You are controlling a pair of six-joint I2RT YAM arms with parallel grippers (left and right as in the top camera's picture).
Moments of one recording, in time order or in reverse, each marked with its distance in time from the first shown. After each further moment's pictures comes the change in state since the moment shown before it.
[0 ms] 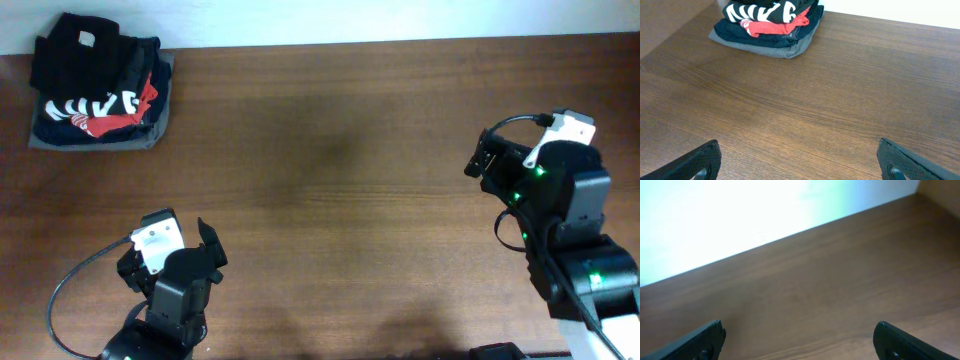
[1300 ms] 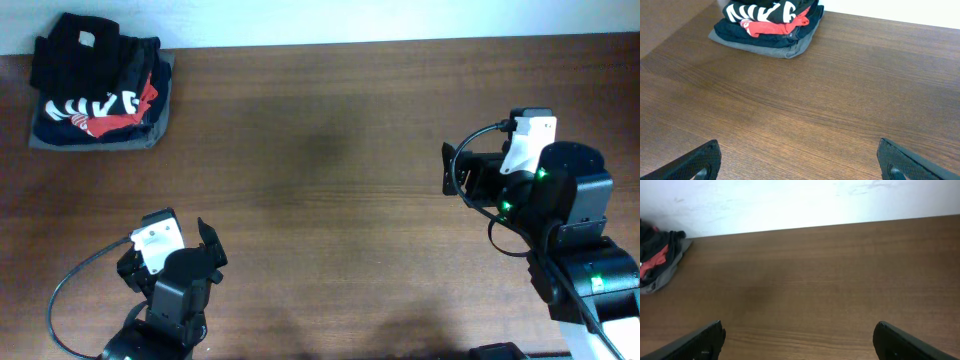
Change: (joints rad) left arm 0.000 0.000 0.000 0.000 0.000 0.000; right arm 0.000 -0.002 -0.001 -0.002 -0.298 -0.192
